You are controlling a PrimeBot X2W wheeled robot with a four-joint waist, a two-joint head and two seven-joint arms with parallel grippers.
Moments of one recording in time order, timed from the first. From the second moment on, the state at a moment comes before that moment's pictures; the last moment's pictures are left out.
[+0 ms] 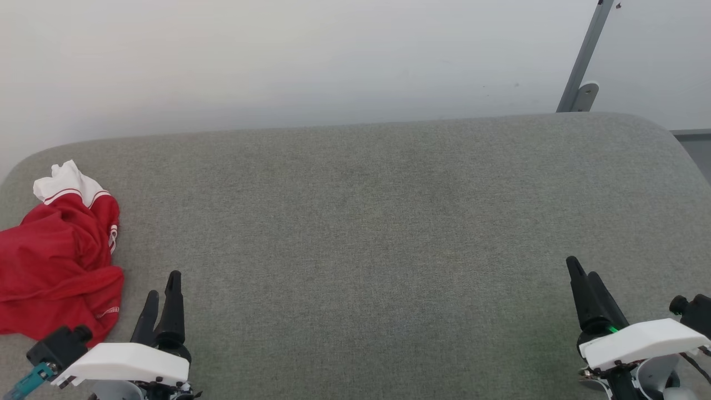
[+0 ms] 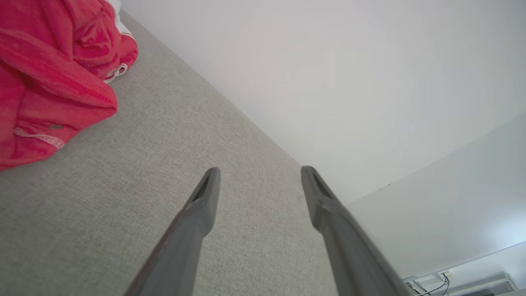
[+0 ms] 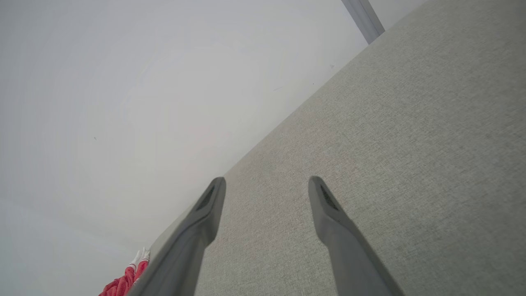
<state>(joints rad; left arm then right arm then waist) -0.04 0.17 -0.01 0.24 -0.98 -0.05 -0.09 -0.05 -0.10 -0.07 0.23 0.93 0.13 0.03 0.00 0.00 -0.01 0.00</state>
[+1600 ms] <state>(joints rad) -0.01 0.19 -0.02 0.21 -0.53 -0.07 -0.21 -0.03 -0.13 -0.04 0.17 0.52 0.13 -0.03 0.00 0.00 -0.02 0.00</state>
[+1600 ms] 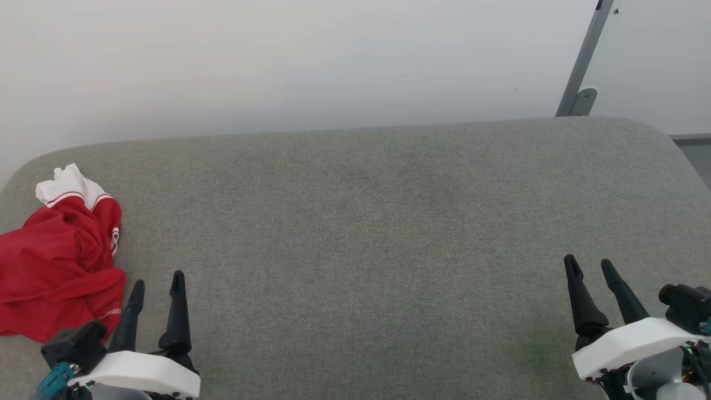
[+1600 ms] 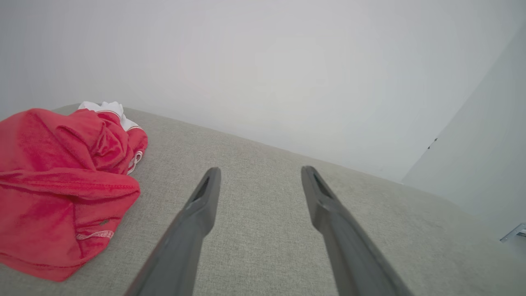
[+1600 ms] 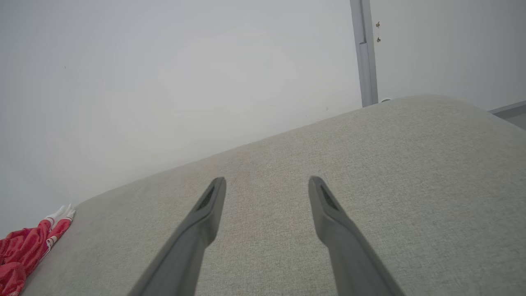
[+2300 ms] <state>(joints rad) 0.00 0.21 -0.04 0.20 -0.41 -0.06 -0.25 -0.03 -0.16 -0.03 0.16 0.39 0.13 -0.04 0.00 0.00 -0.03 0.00</state>
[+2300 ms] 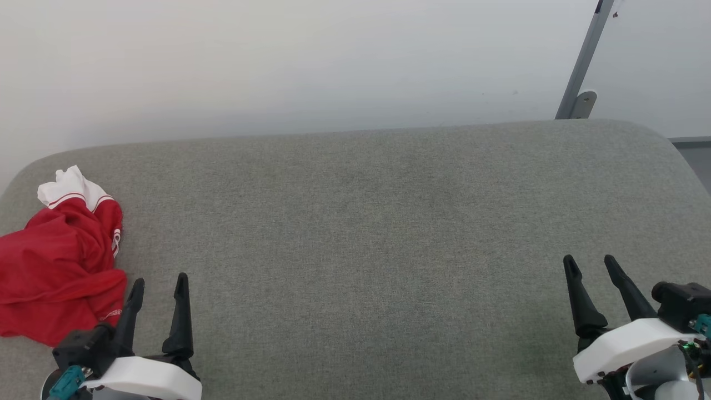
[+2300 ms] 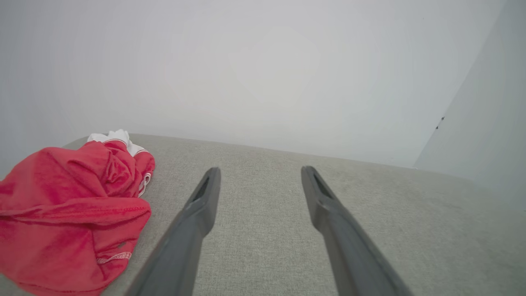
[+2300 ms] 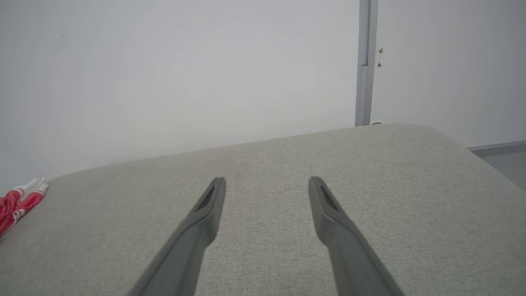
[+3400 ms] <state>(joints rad) -0.01 0.23 -0.01 0.23 -0.40 -0.01 -0.26 -0.03 -0.17 0.01 0.12 0.34 0.13 -0.03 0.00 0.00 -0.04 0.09</state>
